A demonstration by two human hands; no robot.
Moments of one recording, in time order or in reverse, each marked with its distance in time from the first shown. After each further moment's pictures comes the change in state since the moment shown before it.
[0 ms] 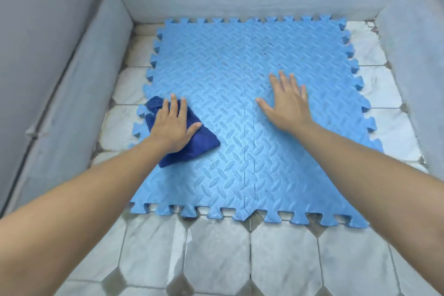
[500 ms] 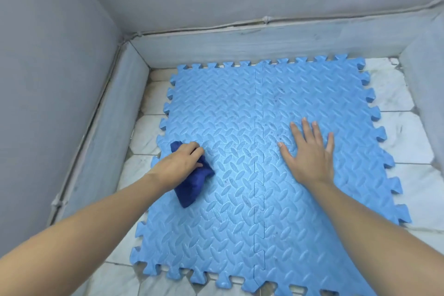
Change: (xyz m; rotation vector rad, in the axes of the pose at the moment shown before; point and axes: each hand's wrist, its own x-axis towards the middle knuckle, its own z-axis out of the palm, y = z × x) left_hand 0.041 -0.022 -0.050 0.022 -0.021 0.359; right_hand 0.022 0.028 0.011 -0.055 0.051 0.110
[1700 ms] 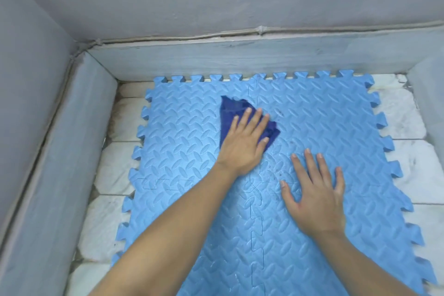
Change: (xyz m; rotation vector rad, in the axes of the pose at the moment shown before) left_hand 0.205 0.079 0.014 -0.152 0.269 0.035; right_hand 0.008 0.001 0.006 -0.070 0.079 0.009
